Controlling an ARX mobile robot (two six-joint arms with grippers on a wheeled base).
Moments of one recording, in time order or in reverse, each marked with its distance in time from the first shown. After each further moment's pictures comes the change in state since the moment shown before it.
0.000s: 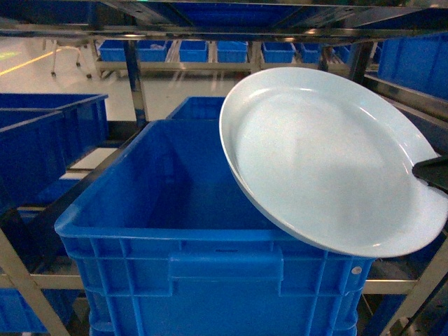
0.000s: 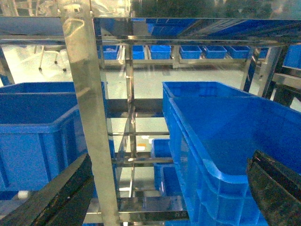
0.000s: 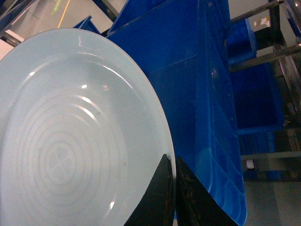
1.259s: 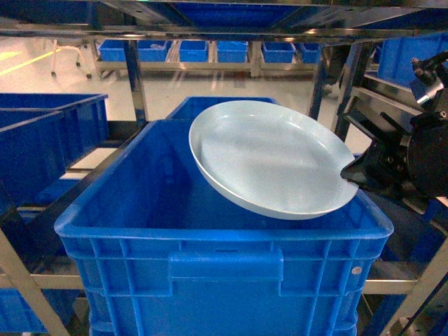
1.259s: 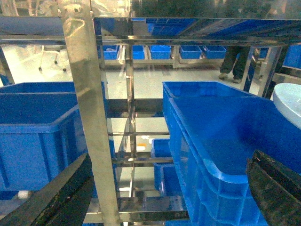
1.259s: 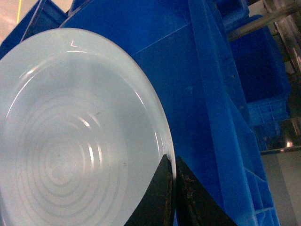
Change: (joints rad) left arm 0.000 0.000 0.000 0.000 0.000 0.000; right arm 0.090 0.350 0.314 -0.143 0.091 0.123
